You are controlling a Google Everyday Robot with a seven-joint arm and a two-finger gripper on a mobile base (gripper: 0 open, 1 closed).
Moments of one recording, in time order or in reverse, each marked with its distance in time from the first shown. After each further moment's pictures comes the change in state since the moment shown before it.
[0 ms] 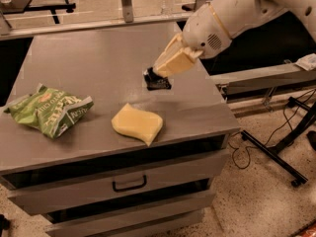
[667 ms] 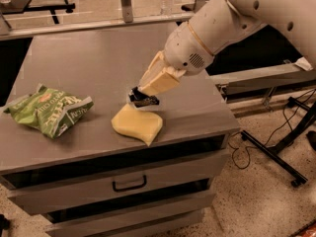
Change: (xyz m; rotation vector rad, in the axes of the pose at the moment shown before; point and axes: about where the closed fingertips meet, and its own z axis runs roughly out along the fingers) arm -0.007 0.039 0.039 -0.056 0.039 -0.054
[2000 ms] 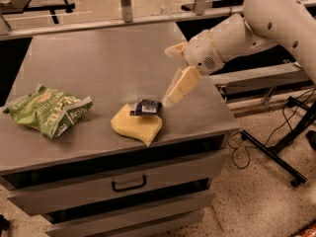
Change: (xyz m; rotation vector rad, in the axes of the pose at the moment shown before) arm 0.056 -0.065 -0.006 0.120 -0.133 0.102
